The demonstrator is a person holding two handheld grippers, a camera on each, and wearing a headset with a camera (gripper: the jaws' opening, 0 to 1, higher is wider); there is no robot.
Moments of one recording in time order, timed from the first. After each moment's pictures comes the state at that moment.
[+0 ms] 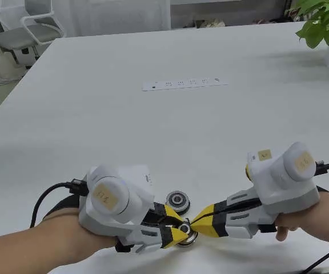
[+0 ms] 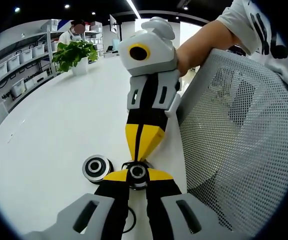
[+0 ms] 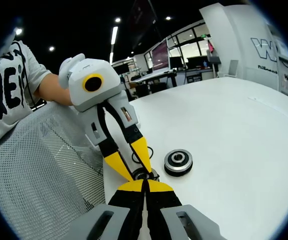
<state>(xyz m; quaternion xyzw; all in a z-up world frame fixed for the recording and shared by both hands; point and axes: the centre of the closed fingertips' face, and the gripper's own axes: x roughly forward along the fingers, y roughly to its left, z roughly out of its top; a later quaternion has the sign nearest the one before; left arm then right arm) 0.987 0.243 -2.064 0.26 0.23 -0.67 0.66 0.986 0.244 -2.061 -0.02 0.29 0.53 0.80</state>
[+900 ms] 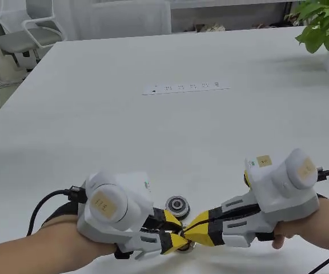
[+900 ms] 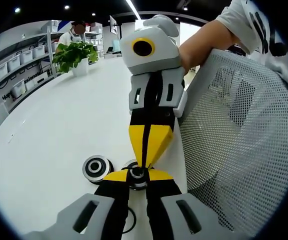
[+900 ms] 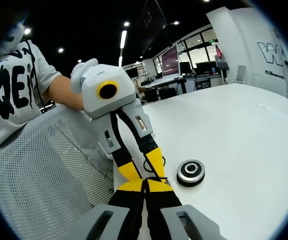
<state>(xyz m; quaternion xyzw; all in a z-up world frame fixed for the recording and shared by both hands) 0.987 0.243 -2.064 0.26 0.22 -0.67 0.66 0.978 0.260 -2.047 -0.02 0.27 0.56 0.78</state>
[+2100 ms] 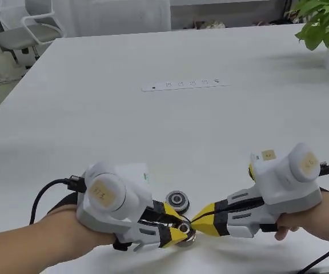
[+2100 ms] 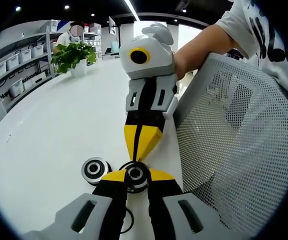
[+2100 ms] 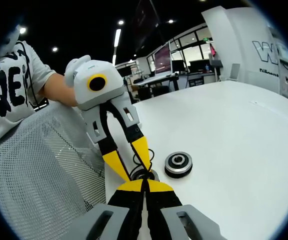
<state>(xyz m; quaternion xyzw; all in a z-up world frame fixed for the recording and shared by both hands) 0.983 0.243 -2.055 0.23 0.23 -0.68 0.65 0.985 0.243 -2.057 -0.02 0.28 0.54 0.80</state>
